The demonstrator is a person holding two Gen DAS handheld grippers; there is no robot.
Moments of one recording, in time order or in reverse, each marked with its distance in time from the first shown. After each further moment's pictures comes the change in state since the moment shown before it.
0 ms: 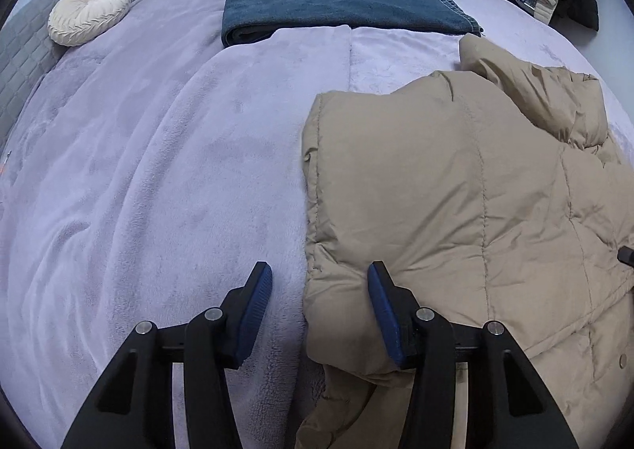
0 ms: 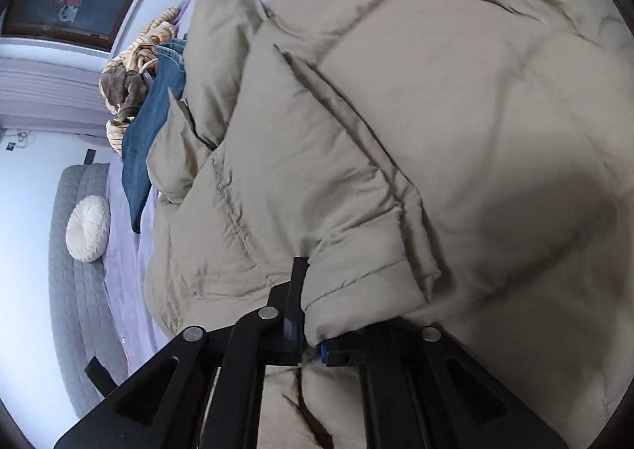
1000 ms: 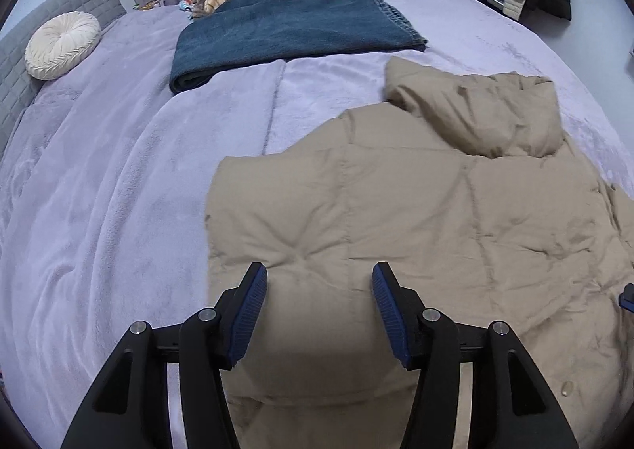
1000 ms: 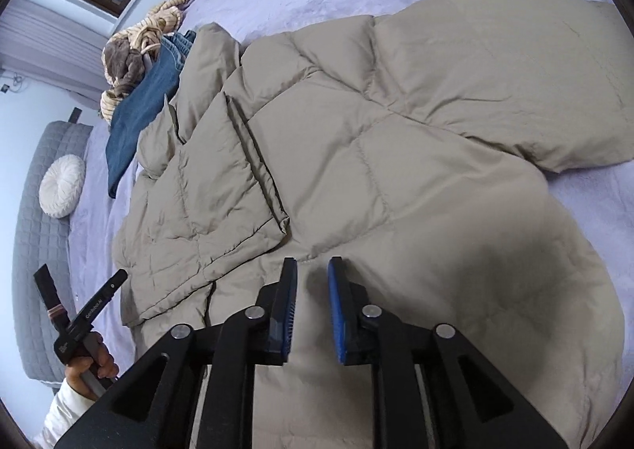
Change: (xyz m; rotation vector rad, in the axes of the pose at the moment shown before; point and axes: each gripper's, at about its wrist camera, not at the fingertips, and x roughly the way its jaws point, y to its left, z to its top) left arm -0.030 -0.074 0.019 0.075 -0.022 -0.071; right arm -0.073 -0.027 0.014 -0.162 -0.045 -0.106
